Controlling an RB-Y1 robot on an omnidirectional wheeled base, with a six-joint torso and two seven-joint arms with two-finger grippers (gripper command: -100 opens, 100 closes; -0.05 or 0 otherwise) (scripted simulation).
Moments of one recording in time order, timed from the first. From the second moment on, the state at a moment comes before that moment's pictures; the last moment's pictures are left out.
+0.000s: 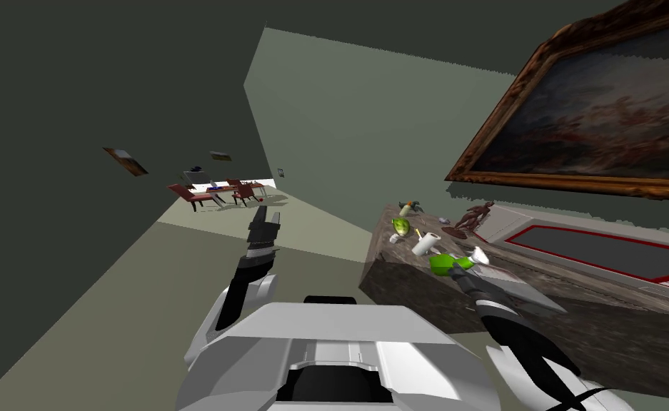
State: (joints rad) left arm 0.46 0.00 0.04 -2.33 -0.06 -0.43 0.03; right arm 0.73 -0.30 -0.57 -2.04 0.31 0.06 0.57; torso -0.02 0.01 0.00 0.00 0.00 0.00
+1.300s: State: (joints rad) left arm 0.46 0.00 0.04 -2.33 -0.06 -0.43 0.03; right arm 0.92 -0.40 -0.66 -2.23 0.29 0.24 0.46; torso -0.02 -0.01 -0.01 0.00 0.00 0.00
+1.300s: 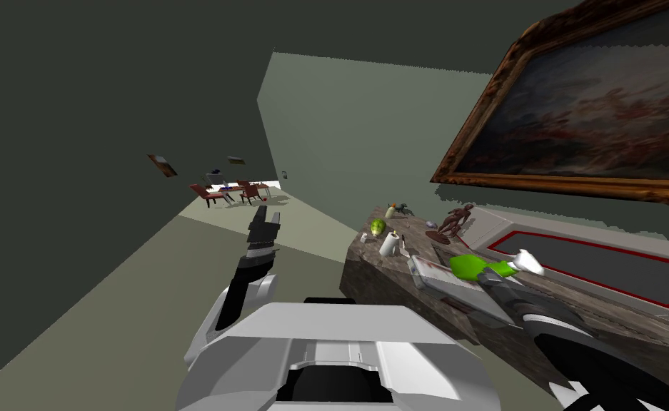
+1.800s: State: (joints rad) left arm 0.46 0.00 0.04 -2.33 -0.06 -0.43 0.03; right arm 0.92 -0.40 -0.66 -2.23 0.29 0.24 0.46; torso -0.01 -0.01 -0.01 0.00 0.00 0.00
